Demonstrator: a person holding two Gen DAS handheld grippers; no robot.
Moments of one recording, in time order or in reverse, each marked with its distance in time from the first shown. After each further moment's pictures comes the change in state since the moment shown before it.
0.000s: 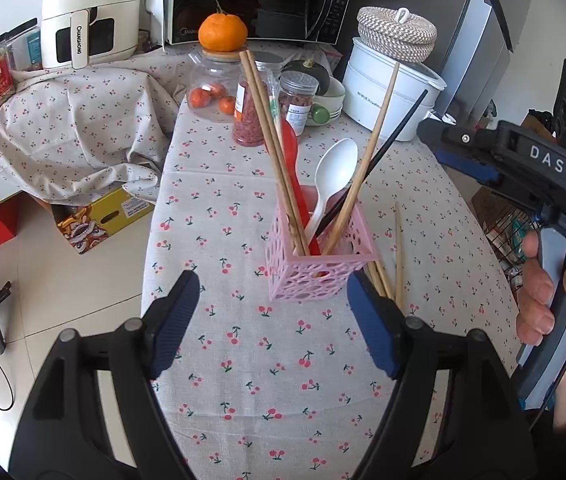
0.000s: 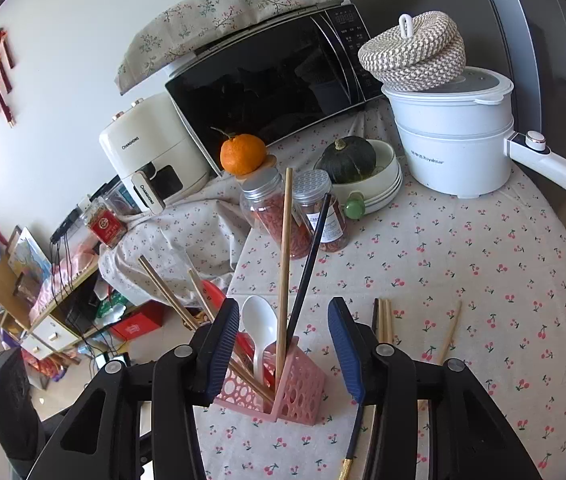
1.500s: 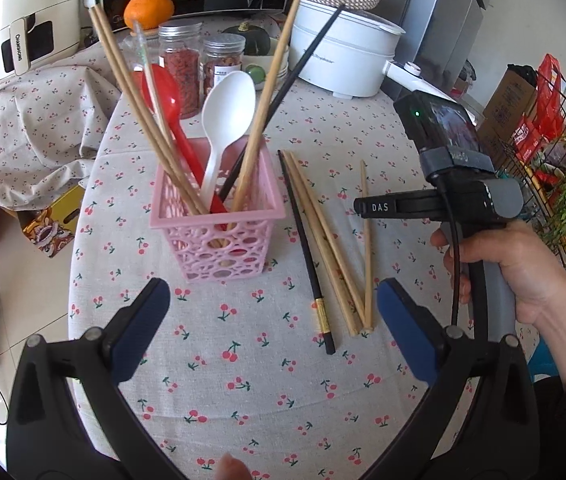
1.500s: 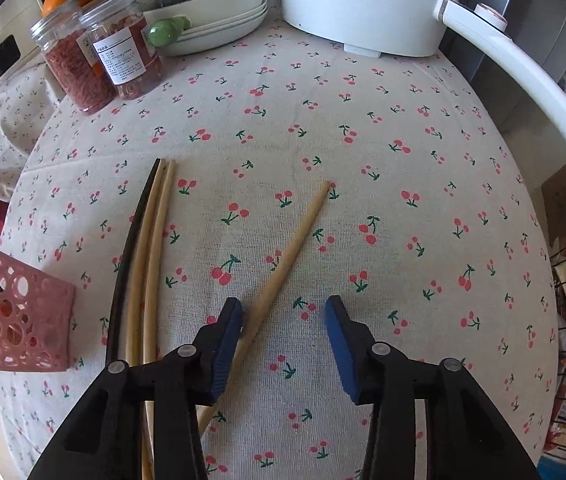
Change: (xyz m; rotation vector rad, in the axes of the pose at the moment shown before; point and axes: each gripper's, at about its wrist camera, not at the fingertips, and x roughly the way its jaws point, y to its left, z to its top) left arm 0.038 -0.075 -0.027 0.124 0.065 -0.034; right arm 0.105 -0.123 -0.052 -0.064 0.465 -0.474
